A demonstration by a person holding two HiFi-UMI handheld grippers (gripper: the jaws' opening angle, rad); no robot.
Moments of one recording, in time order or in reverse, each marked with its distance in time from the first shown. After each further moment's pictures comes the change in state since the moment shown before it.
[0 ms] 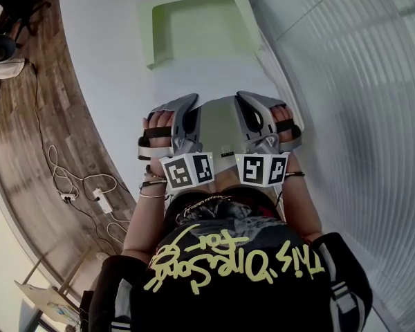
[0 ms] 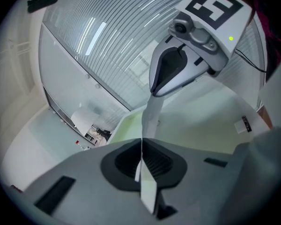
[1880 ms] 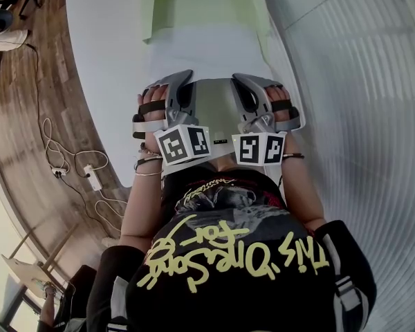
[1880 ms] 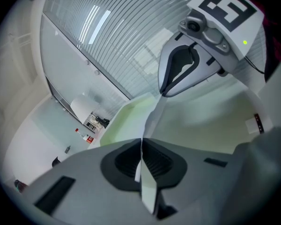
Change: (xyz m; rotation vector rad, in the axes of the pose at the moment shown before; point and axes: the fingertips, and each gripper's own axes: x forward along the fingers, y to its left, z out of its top) left arm 0.044 -0.010 -0.032 -0.065 0.138 0.014; right arm 0.044 0.028 -0.033 -0.035 -0.051 0.133
